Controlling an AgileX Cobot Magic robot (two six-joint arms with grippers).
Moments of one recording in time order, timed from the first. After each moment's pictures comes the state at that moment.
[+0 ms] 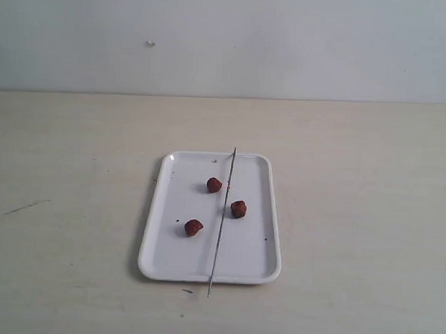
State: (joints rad) left arm -0.04 0.01 -0.03 0.00 0.42 -0.19; right arm 0.03 0.05 0.00 -0.05 0.28 0.10
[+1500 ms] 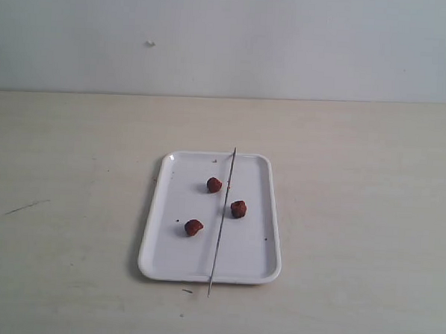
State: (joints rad) left arm -0.04 0.01 -0.03 0.00 0.42 -0.19; right arm 0.03 0.05 0.00 0.04 -0.36 0.16
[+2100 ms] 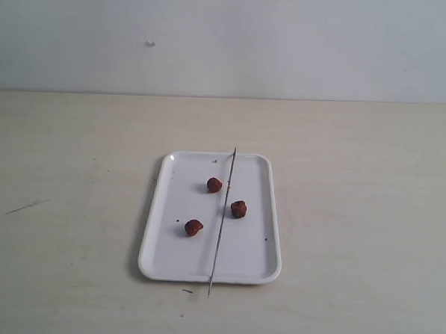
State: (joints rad) left arm -0.04 0.01 -0.03 0.00 0.42 -0.19; right arm 0.03 0.58 -0.80 -0.05 0.37 0.46
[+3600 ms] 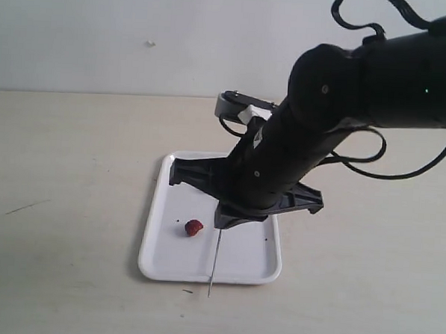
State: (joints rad) left arm -0.04 0.01 -0.03 0.00 0.42 -0.19; right arm 0.56 1.75 -1.15 0.23 0.69 0.47
